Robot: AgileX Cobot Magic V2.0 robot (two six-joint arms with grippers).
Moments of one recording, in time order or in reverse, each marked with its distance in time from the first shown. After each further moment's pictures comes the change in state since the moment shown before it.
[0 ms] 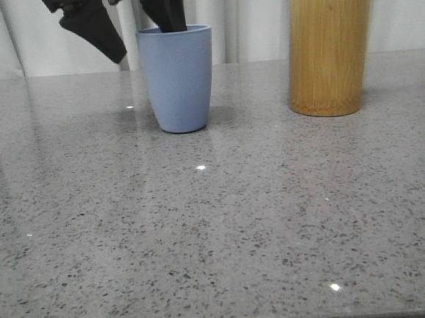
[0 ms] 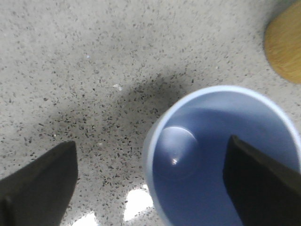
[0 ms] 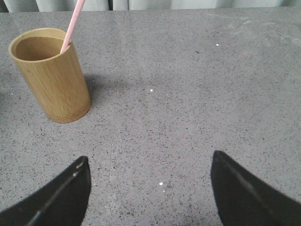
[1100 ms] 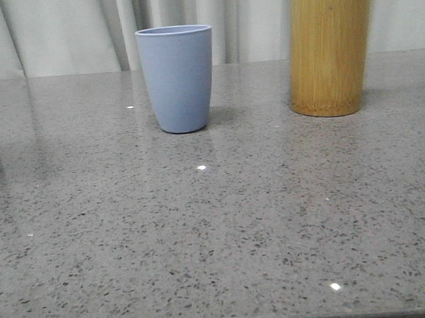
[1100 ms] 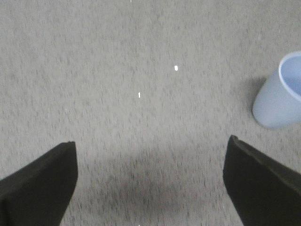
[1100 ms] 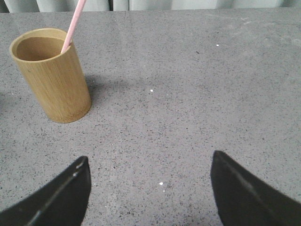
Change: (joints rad) left arm 0.314 -0.795 0.584 0.093 -0.109 -0.009; right arm 0.000 0.000 0.000 0.000 0.000 0.000
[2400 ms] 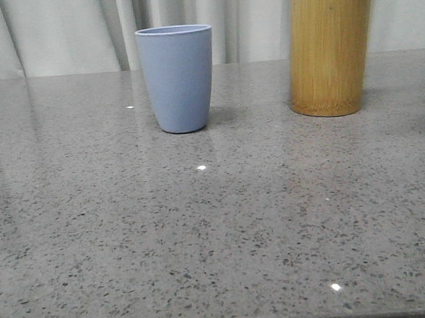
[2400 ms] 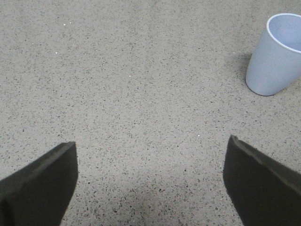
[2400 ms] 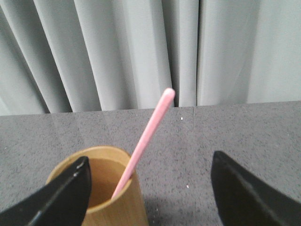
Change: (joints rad) left arm 0.000 -0.318 0.321 -0.005 -0.098 -0.002; right arm 0.121 0.565 0.155 0.126 -1.111 0.000
